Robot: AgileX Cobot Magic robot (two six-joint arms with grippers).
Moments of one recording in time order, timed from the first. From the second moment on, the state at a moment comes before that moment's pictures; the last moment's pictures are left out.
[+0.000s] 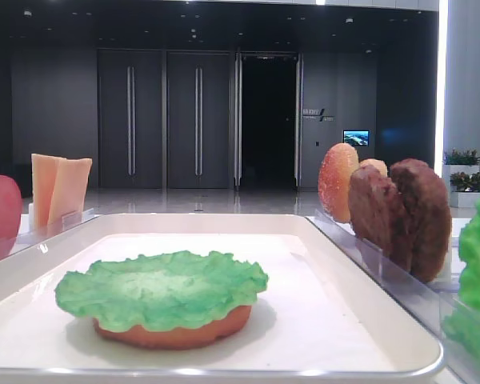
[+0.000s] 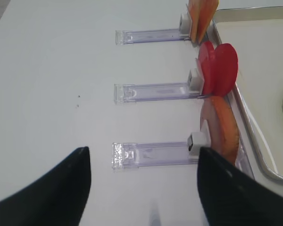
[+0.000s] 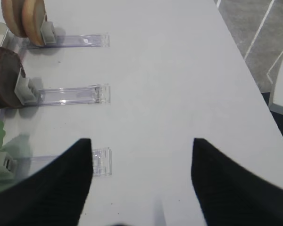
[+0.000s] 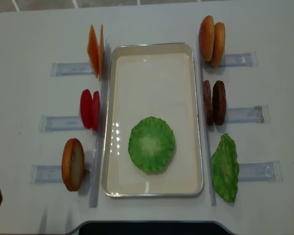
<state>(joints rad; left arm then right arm) -0.07 -0.02 -0.47 0.10 1.11 -0.04 -0.02 -0.01 -0.50 -0.02 1.14 -0.03</state>
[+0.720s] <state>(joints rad) -0.07 0.15 -0.60 0.09 1.16 -0.09 -0.02 -0.01 -0.50 -0.02 1.14 -0.03</state>
